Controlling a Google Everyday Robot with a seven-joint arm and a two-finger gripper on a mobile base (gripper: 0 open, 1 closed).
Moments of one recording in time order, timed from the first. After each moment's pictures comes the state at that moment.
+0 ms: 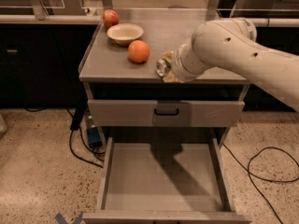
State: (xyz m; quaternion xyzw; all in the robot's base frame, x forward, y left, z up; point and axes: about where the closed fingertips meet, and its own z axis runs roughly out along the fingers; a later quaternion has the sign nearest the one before) arm 0.668 -0.071 0.834 -0.73 0.58 -0.13 0.34
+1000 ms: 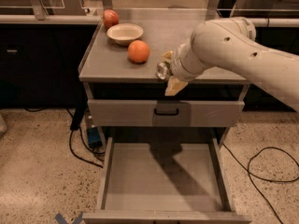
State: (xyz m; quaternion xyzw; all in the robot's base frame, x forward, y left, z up) arm 0.668 -0.071 0.834 -0.73 0.58 -0.13 0.34
